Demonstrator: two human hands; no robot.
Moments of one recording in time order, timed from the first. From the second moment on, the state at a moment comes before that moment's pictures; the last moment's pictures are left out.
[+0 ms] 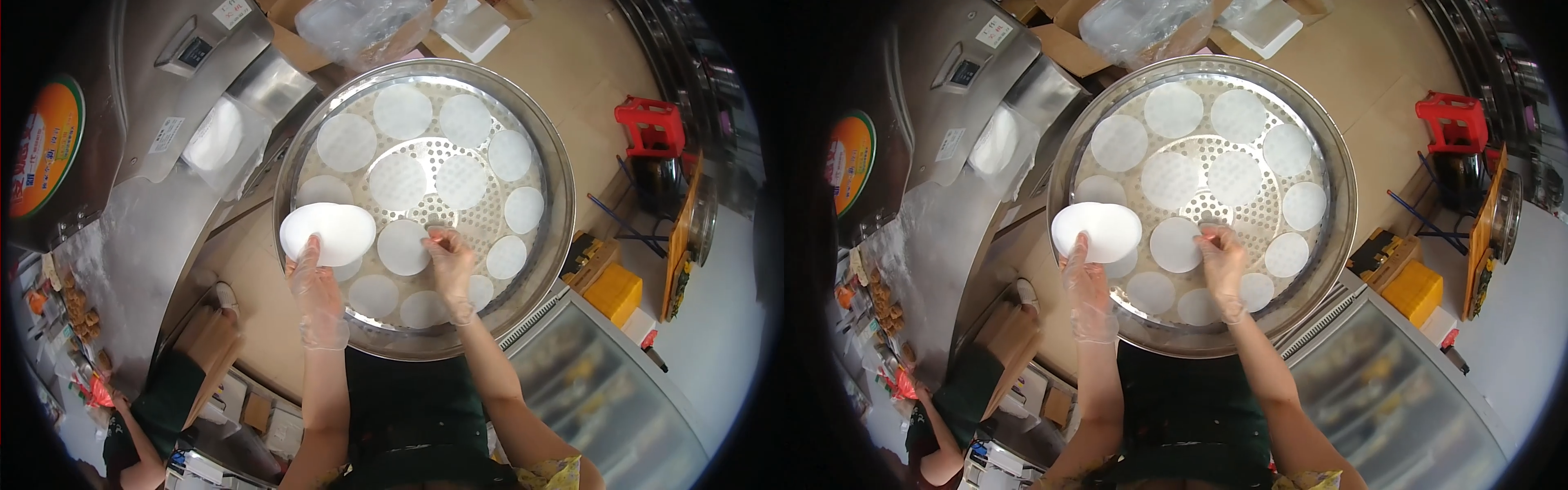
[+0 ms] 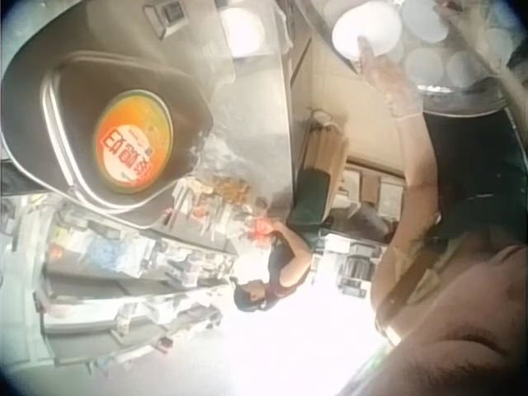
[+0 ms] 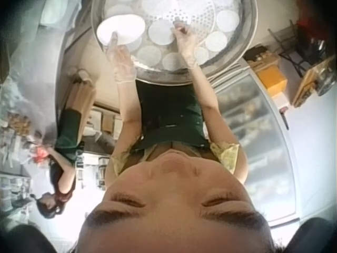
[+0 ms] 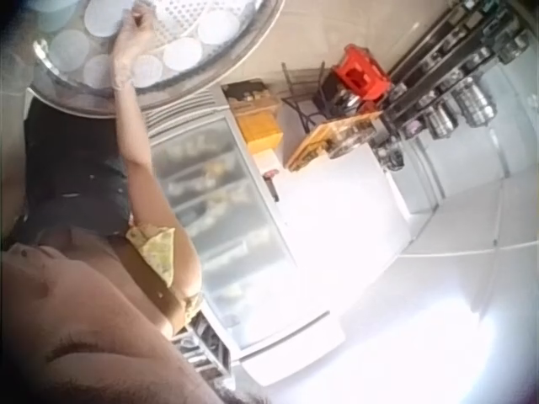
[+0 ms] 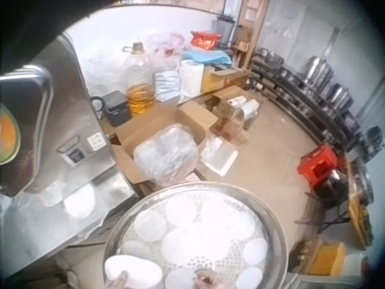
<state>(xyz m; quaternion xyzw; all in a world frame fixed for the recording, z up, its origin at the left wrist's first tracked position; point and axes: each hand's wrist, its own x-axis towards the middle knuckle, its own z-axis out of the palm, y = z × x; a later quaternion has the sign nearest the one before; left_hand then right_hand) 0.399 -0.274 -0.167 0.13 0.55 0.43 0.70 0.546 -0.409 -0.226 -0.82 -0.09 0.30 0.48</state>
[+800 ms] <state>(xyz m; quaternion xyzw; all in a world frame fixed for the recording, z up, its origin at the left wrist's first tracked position) 0.419 -0.324 -0.200 0.05 0.56 0.34 0.75 0.536 -0.394 -0.182 -0.75 0.01 0.43 0.51</state>
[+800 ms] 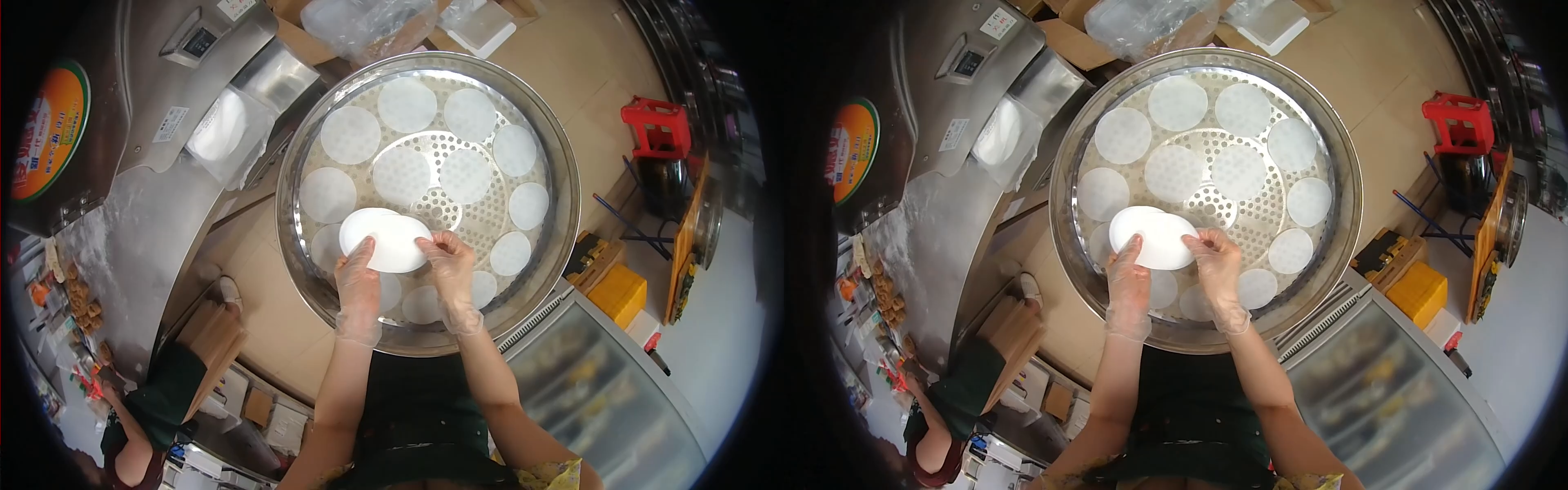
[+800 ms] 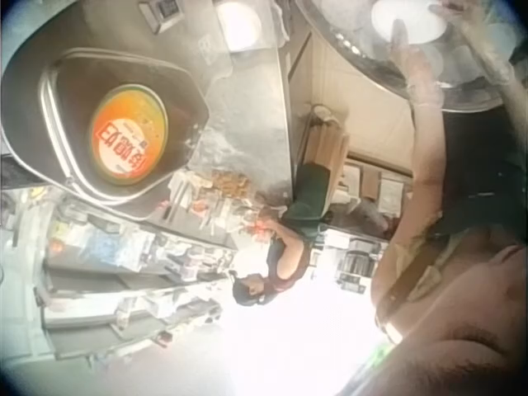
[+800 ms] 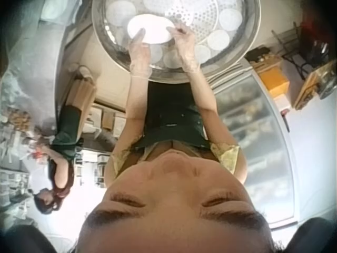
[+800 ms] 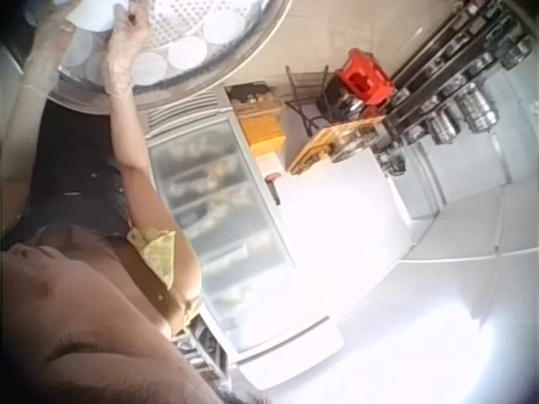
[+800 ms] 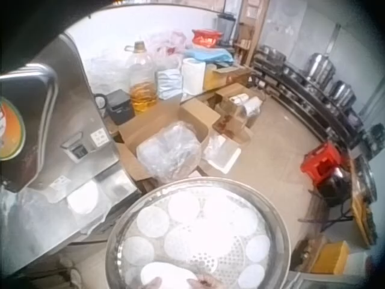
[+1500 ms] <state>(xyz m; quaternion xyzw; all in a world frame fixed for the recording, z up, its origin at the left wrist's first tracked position) 0.415 -0.319 -0.201 0.11 0.59 0.38 0.70 0.589 -0.455 -0.199 -0.94 -0.12 0.12 0.29</state>
